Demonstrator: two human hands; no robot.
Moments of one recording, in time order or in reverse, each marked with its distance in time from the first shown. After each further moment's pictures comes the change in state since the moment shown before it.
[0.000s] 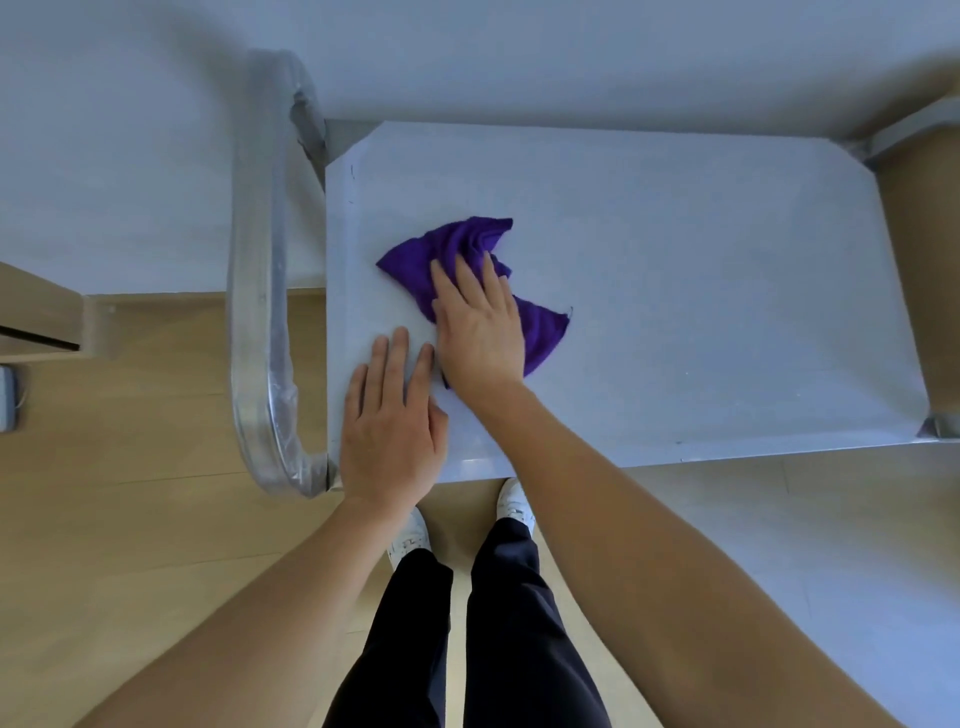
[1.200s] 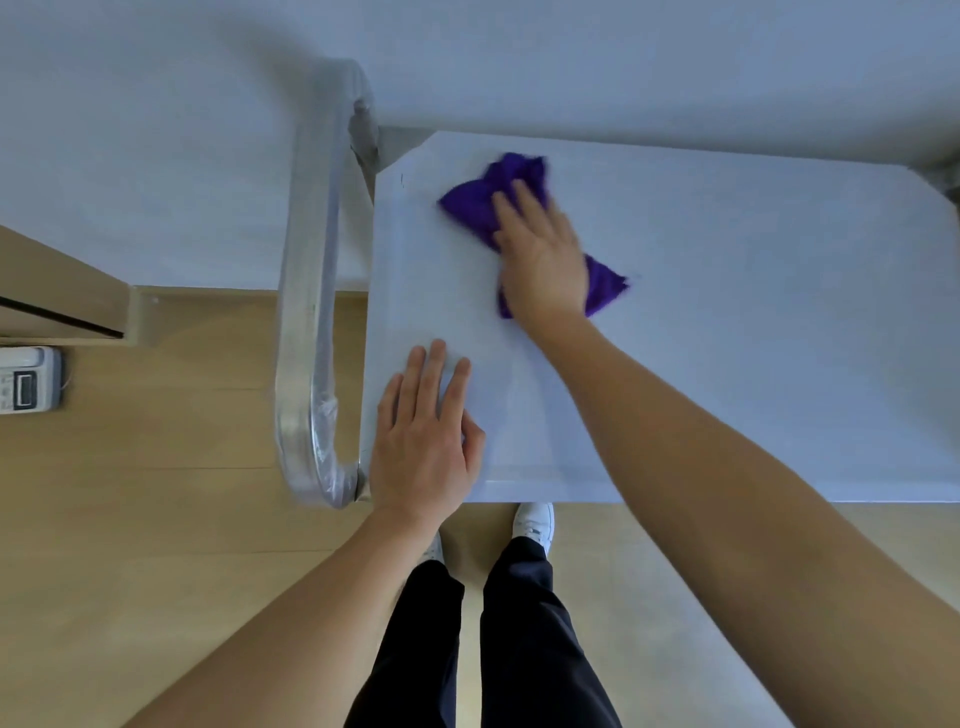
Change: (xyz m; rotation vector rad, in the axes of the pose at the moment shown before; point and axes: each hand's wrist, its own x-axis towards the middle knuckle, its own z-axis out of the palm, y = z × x) left_hand 0.013 0.002 -0.001 -0.044 0.036 -0.021; right_hand 0.102 0.042 0.000 0.012 0.071 -0.013
